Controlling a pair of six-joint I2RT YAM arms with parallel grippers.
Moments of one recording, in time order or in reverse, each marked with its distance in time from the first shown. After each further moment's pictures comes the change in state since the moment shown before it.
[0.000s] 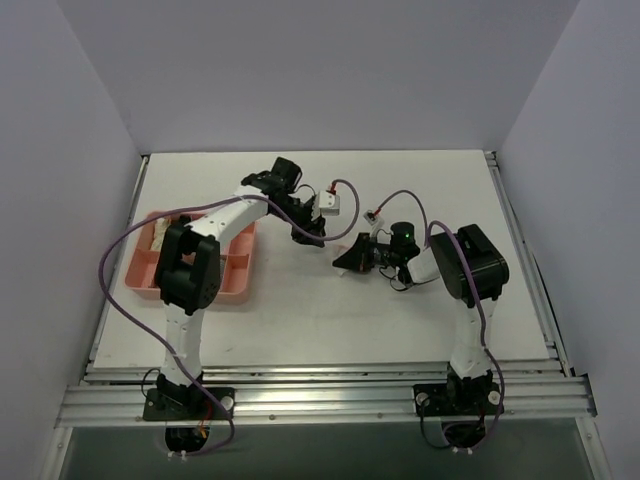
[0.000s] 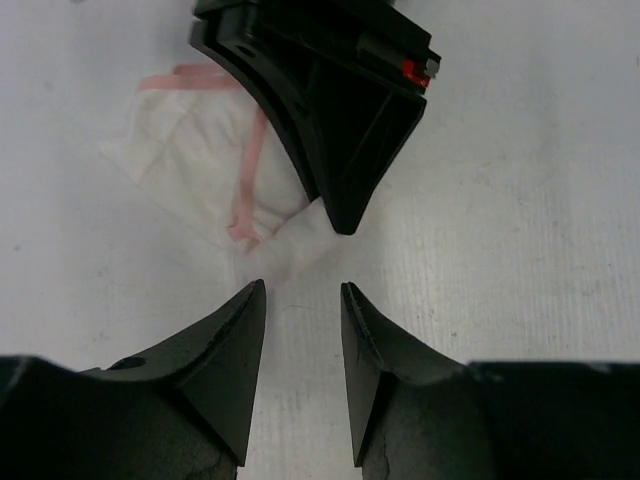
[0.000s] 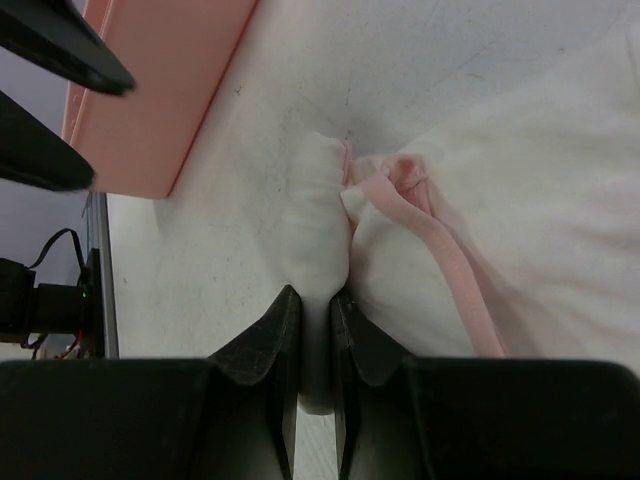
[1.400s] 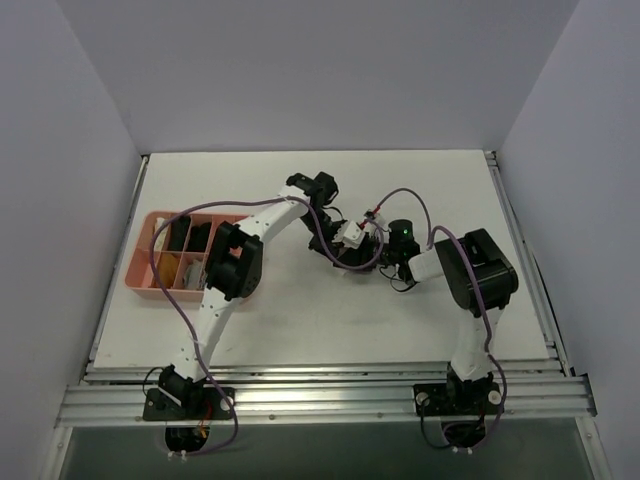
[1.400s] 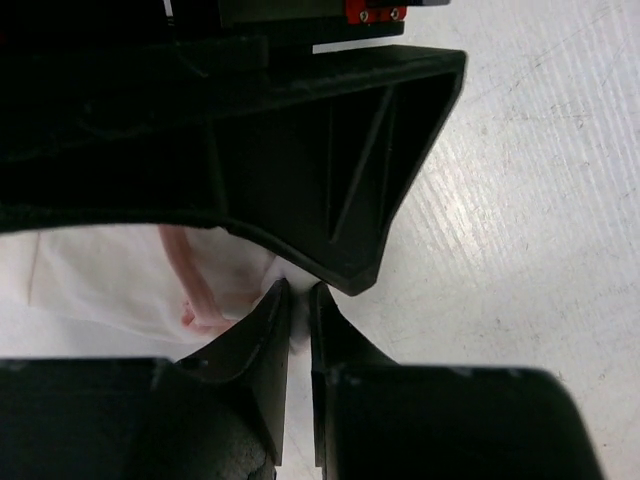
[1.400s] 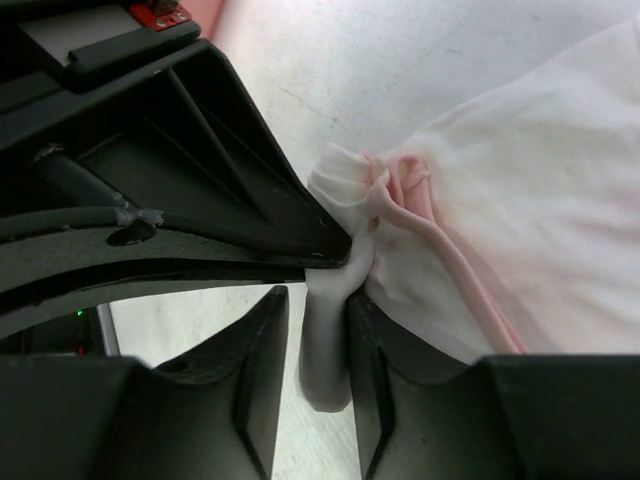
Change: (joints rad) left arm -0.136 0.415 0.497 -0.489 -0.166 0.474; right arm 0.015 -0.081 -0.002 -0.146 0.080 0.006
